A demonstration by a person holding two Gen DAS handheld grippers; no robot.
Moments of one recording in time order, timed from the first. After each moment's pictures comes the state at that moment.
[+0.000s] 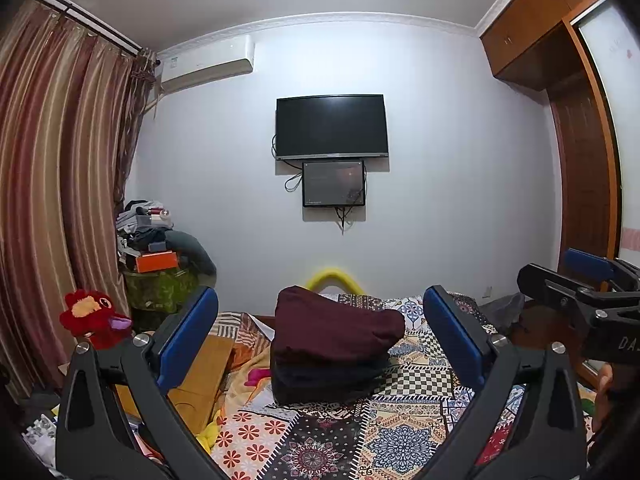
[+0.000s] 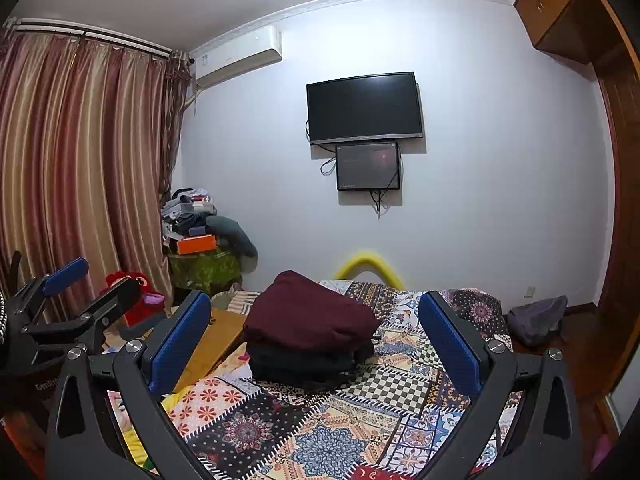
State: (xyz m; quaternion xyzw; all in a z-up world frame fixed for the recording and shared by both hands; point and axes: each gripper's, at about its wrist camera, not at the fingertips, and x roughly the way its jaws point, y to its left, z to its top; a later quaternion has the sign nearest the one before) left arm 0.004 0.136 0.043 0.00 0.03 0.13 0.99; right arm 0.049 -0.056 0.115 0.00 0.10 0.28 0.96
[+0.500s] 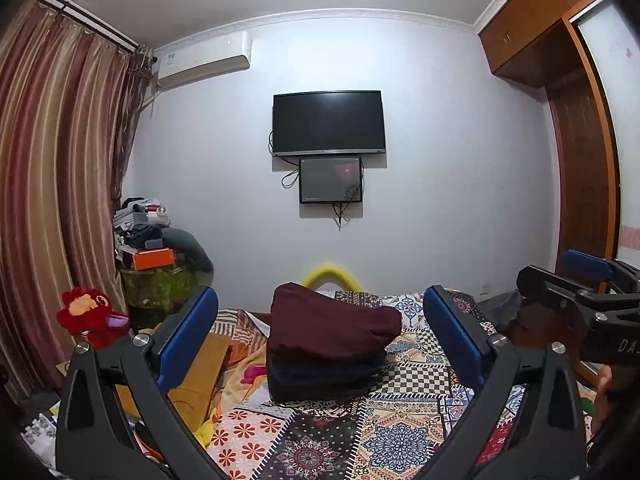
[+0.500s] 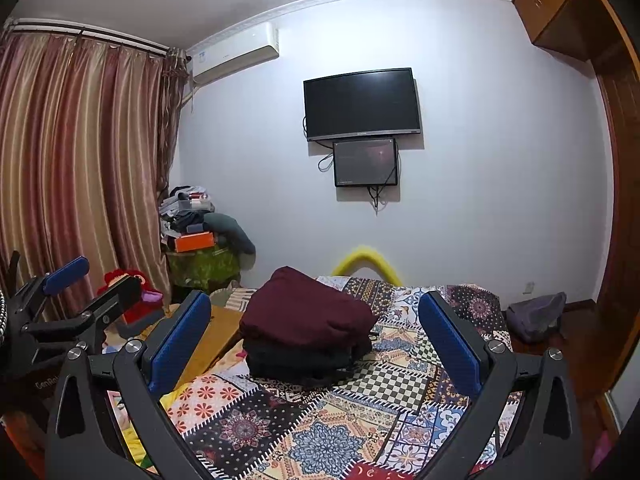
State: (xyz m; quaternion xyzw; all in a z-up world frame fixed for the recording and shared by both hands) left arm 0.008 0.140 0.043 0.01 0.03 0.12 0.99; right arm 0.050 -0.057 0.114 0.00 0.11 0.27 0.96
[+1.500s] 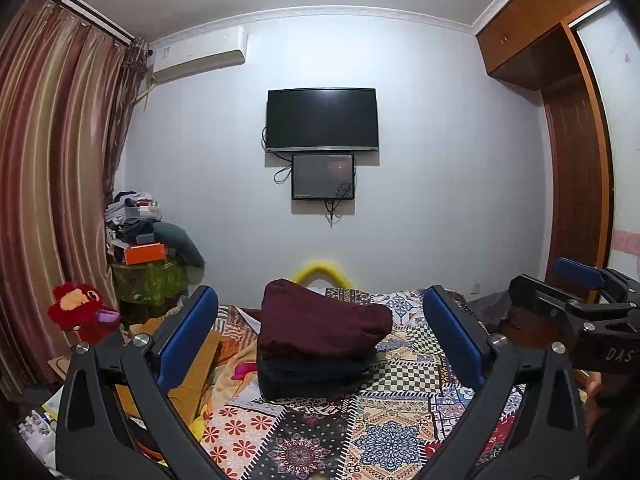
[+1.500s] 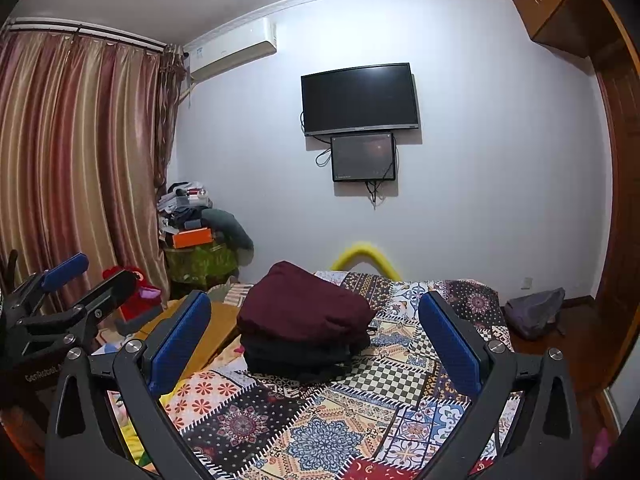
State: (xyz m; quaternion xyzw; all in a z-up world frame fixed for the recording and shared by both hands) left arm 0.011 0.140 0.043 0.00 0.04 0.10 0.99; right arm 0.057 -0.060 0.110 0.00 0.12 0.27 0.96
